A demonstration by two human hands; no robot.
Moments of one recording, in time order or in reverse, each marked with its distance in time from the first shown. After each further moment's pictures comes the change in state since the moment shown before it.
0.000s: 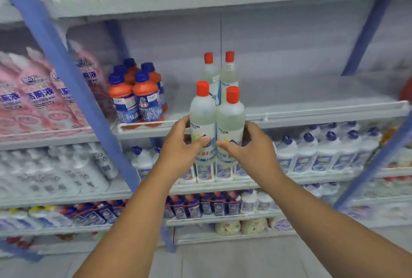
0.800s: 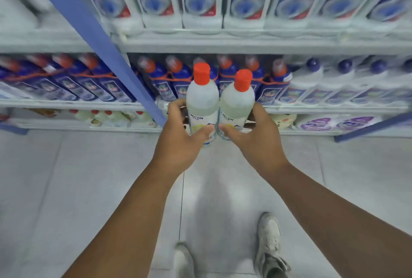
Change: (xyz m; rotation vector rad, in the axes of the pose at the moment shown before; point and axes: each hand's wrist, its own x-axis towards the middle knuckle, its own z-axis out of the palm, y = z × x) left_hand -0.103 -0.472 0.080 0.050 0.017 -0.402; right_hand -0.150 0.377 0.262 0.021 -0.232 0.303
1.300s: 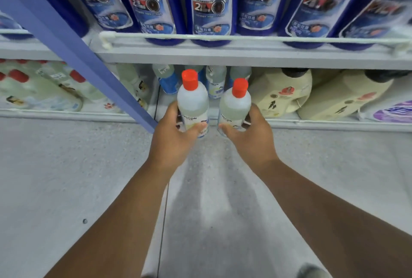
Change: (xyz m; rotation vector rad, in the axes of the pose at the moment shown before) left_hand 0.182 -0.361 0.143 0.028 0.065 -0.017; right_hand 0.129 0.369 0.188 0.019 -0.001 0.075
